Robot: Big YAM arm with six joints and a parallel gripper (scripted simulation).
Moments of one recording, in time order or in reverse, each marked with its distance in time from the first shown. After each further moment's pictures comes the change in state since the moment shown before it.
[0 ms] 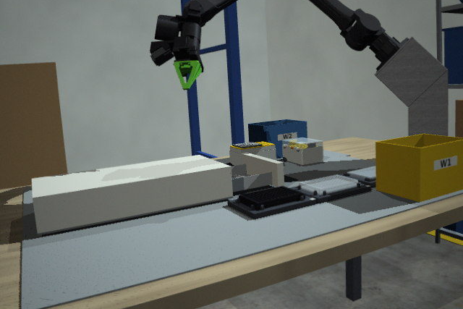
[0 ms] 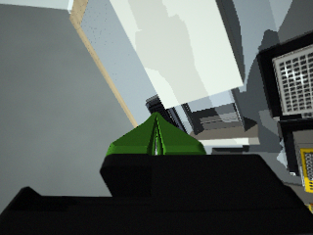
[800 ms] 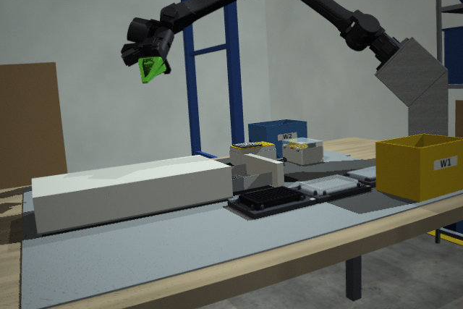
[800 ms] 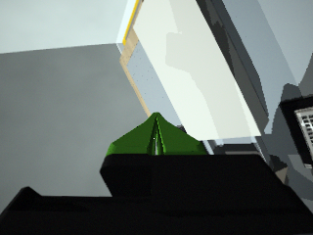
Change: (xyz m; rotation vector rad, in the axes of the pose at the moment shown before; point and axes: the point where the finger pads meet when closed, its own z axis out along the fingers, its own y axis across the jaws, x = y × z) arm -0.107 0.017 -0.016 -0.234 -0.090 0.115
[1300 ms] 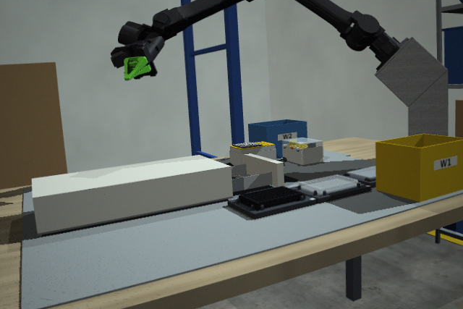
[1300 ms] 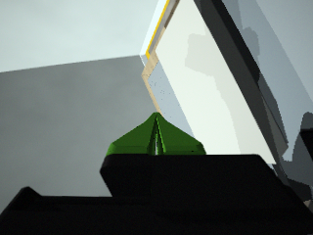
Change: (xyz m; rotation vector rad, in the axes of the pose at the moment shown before) arm -0.049 0.010 -0.005 -0.155 -0.052 0.040
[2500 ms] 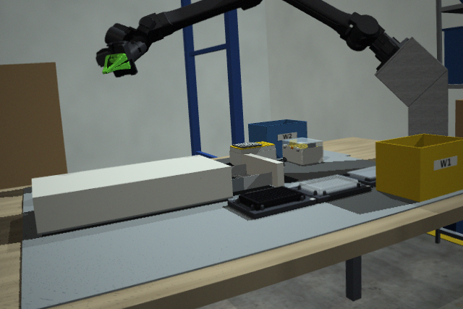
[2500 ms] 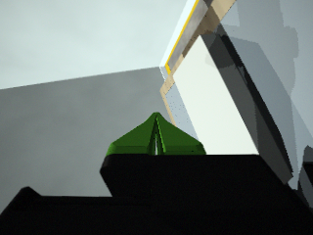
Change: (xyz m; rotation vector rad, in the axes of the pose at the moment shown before) arm -0.079 0.011 -0.024 -0.143 -0.051 0.036
